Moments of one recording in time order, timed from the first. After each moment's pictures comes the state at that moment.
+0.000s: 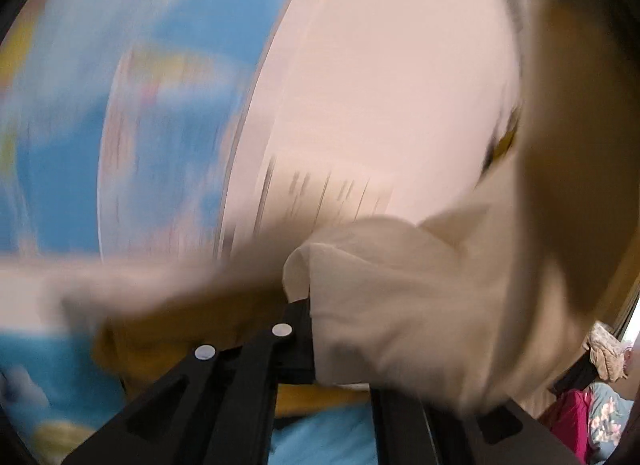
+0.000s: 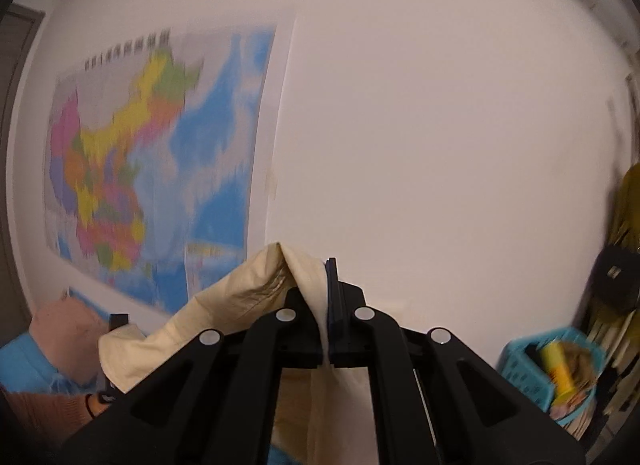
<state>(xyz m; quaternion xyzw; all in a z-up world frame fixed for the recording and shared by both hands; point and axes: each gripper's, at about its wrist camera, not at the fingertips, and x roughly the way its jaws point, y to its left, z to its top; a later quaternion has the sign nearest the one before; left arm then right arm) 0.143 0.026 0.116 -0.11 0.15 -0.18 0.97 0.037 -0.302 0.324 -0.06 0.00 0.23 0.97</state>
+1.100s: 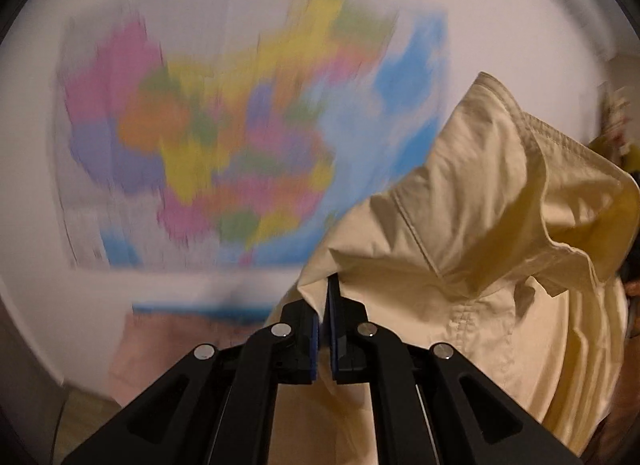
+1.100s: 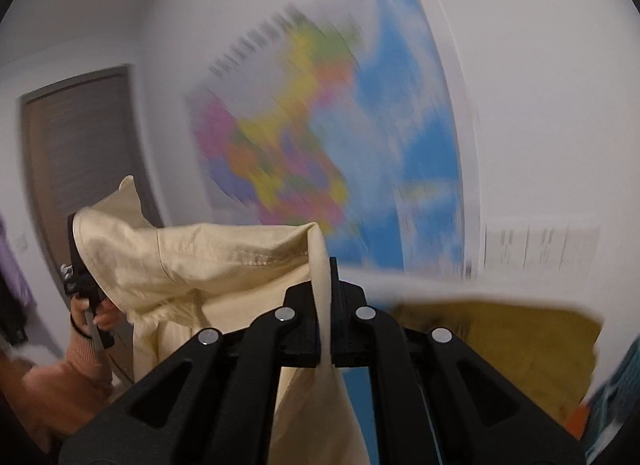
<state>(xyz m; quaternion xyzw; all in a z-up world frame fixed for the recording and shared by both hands) -0.101 0.197 0.210 -0.04 0.22 0.09 0.97 0.043 -0.194 0.258 0.04 0.21 0.50 0.84</state>
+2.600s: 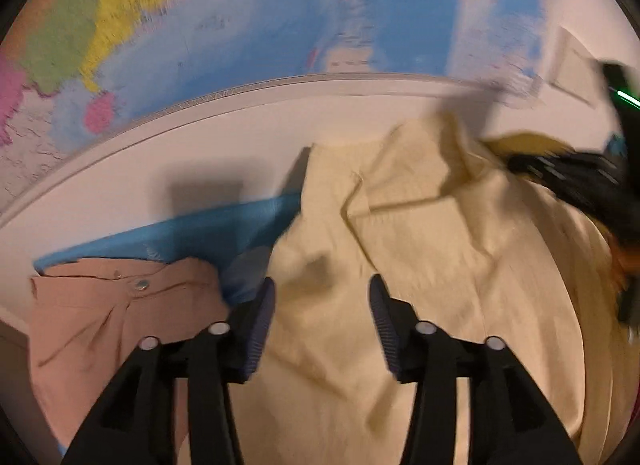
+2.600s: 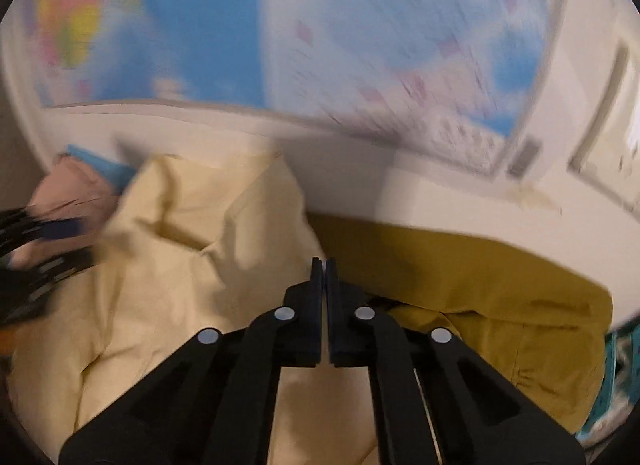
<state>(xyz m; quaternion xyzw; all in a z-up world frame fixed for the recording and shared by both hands) 0.130 0.215 0.006 -0.02 0.45 0.06 0.89 0.235 0.019 0.041 -0.16 0.39 0.28 0.86</state>
